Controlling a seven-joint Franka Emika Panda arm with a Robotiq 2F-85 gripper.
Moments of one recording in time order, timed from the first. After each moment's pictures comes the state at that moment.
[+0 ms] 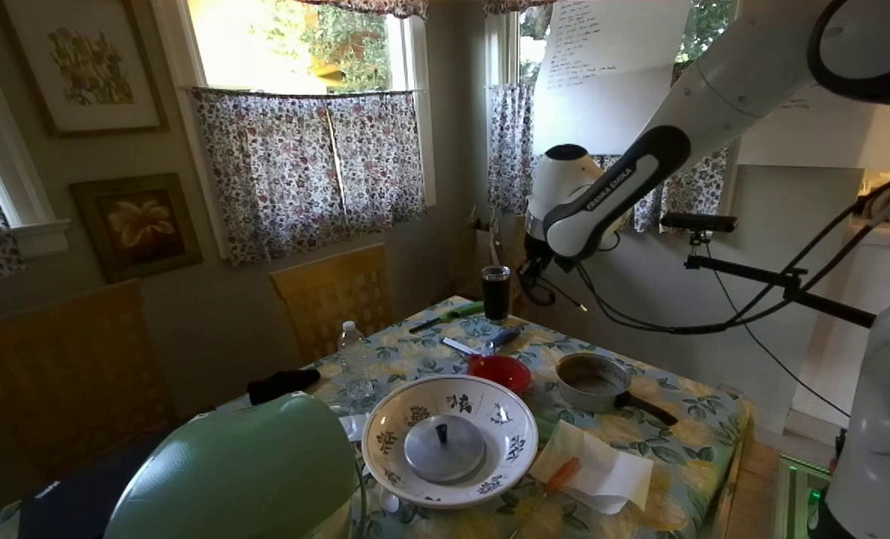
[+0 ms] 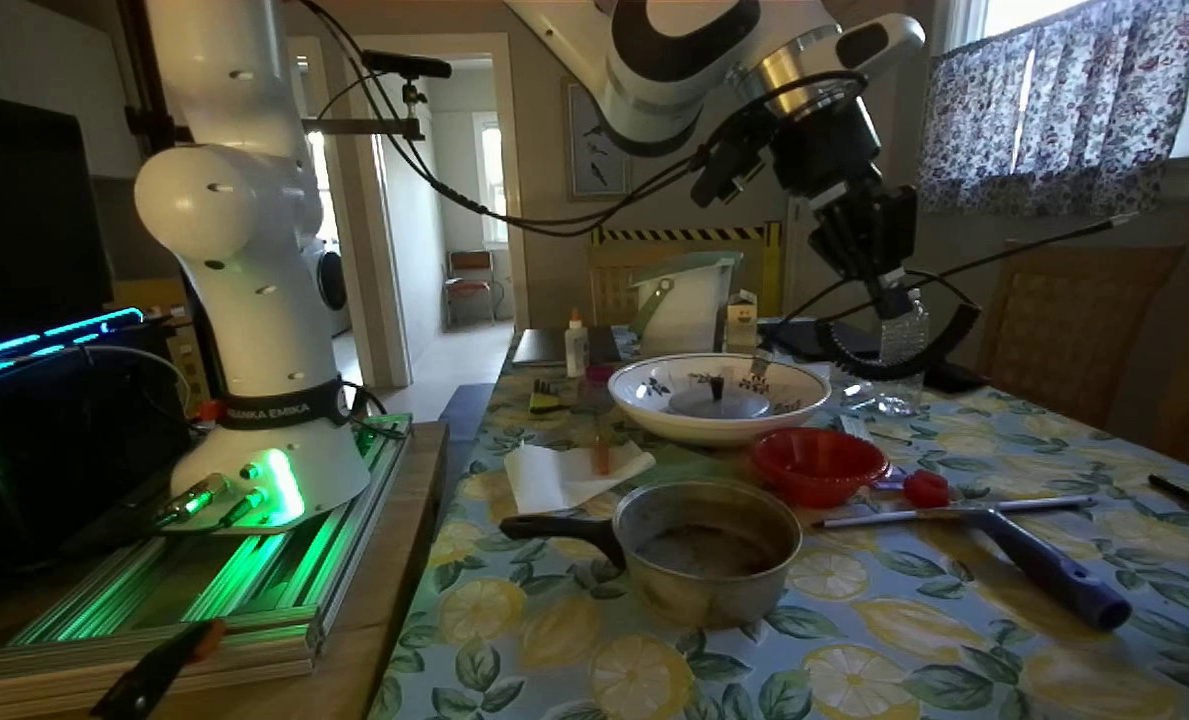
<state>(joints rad) 0.03 0.06 -0.40 -2.26 -0.38 2.74 0.04</state>
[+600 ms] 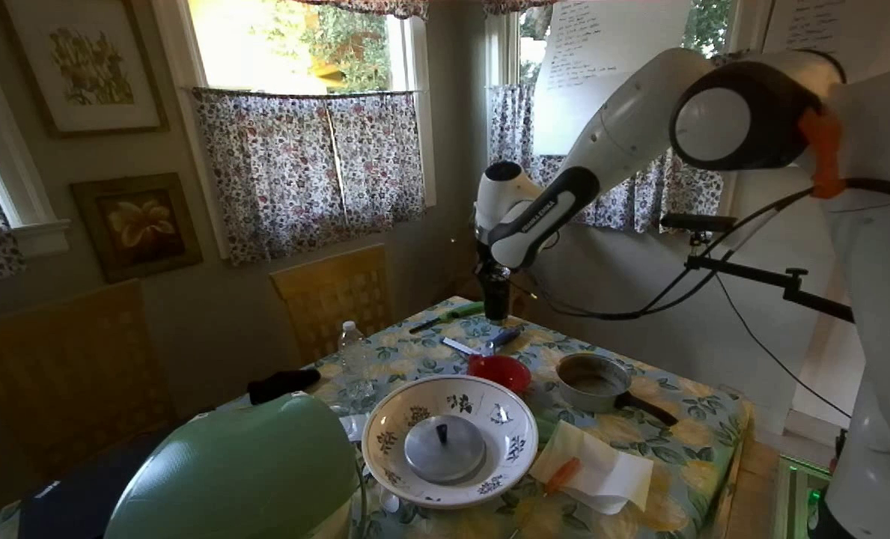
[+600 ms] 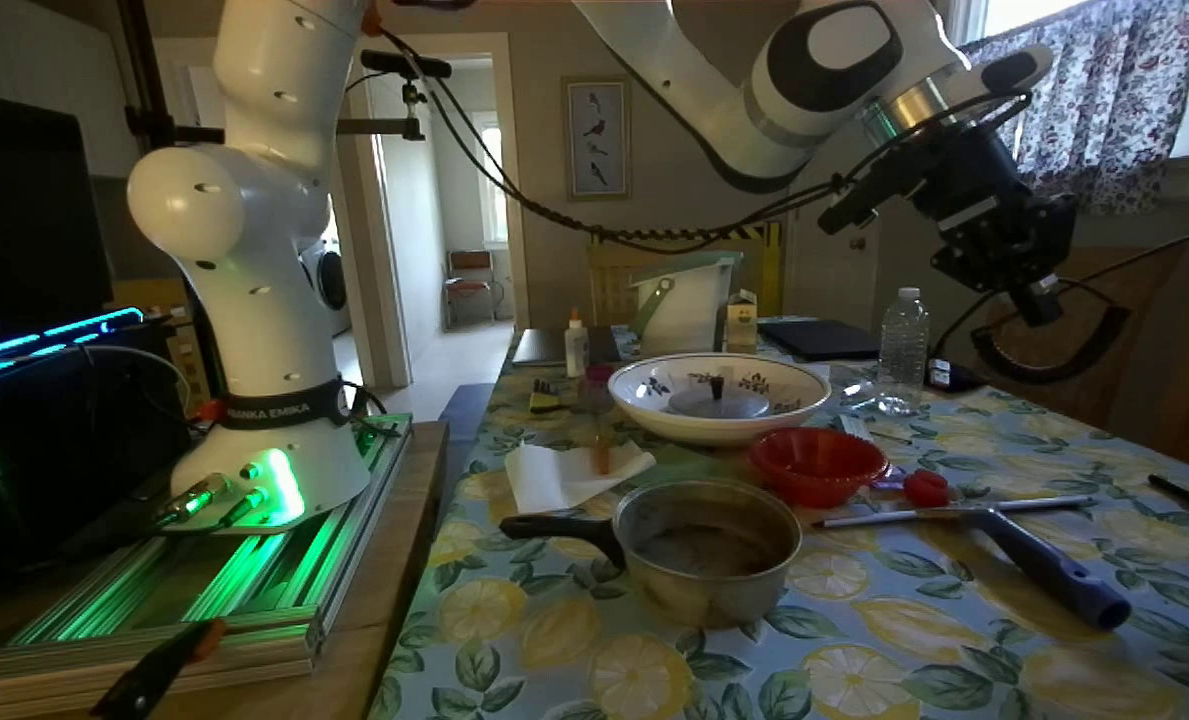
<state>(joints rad) -0.03 0.43 -0.28 -1.82 -0.41 2.73 0.02</state>
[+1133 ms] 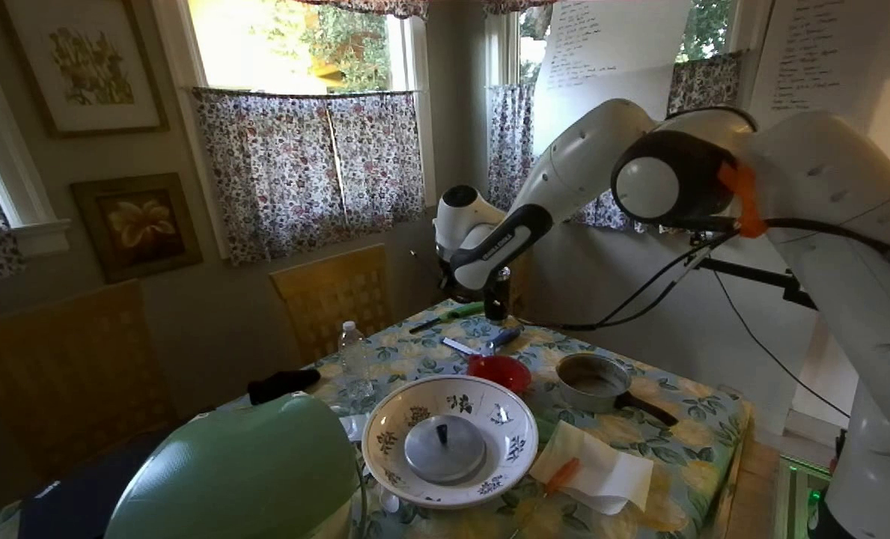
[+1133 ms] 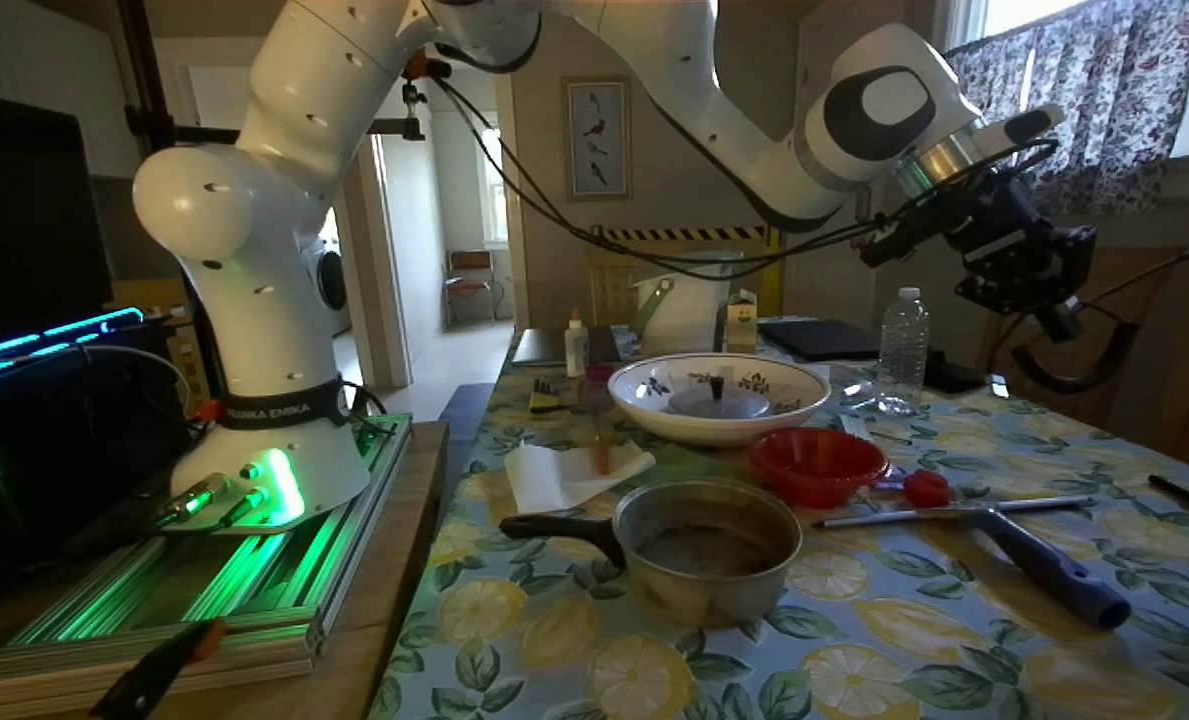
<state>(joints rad) 0.02 0.66 -0.27 -1.55 -0.43 2.72 -0.02</state>
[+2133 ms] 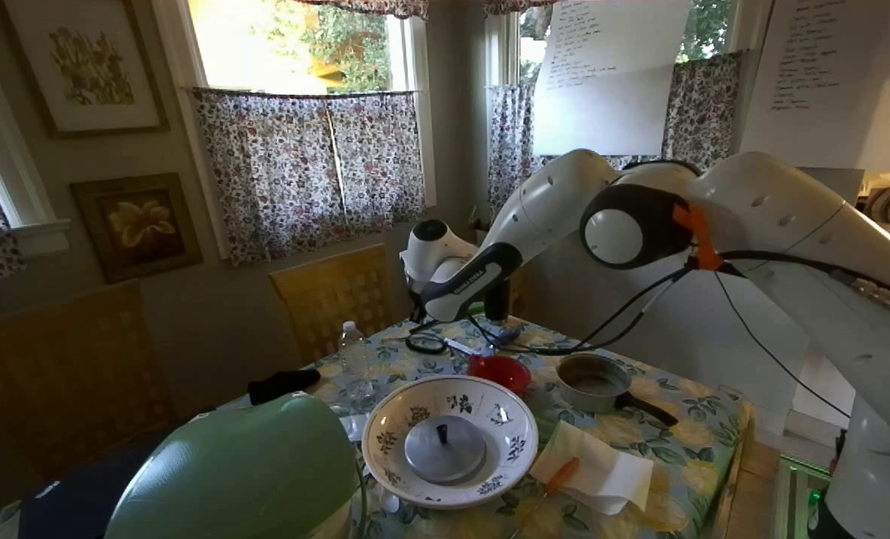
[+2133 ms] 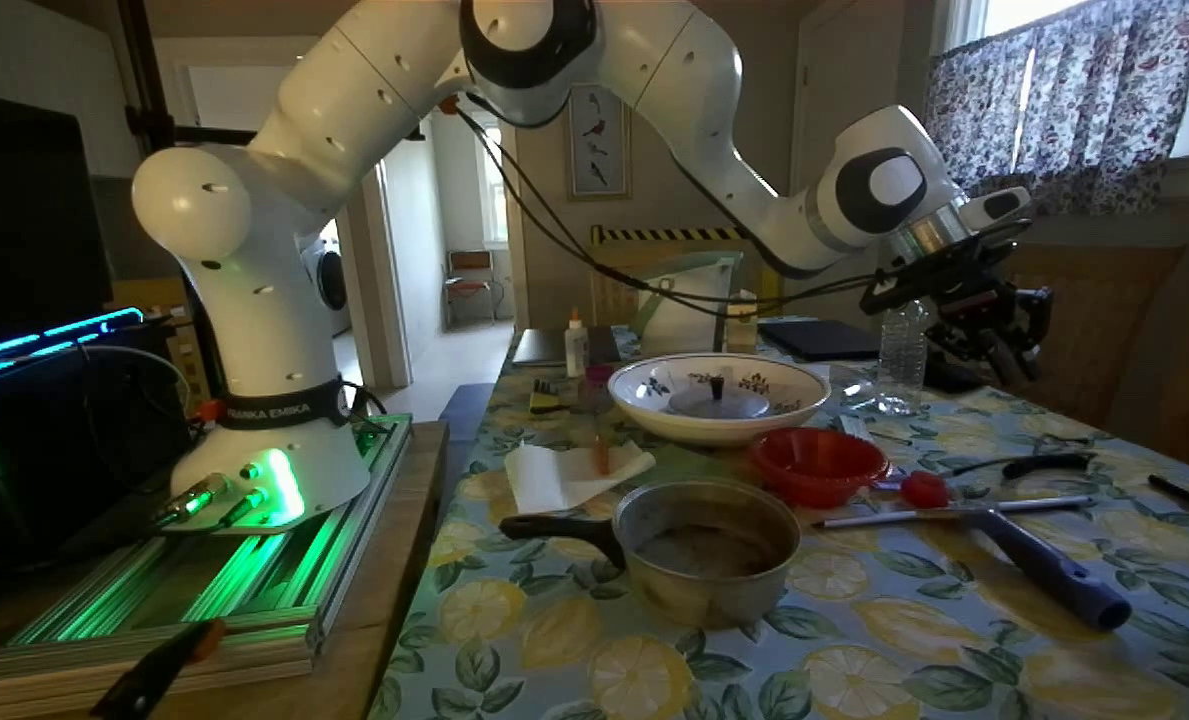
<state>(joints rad) 0.01 0.88 -0.16 -1.33 -0.42 2.70 -0.13</state>
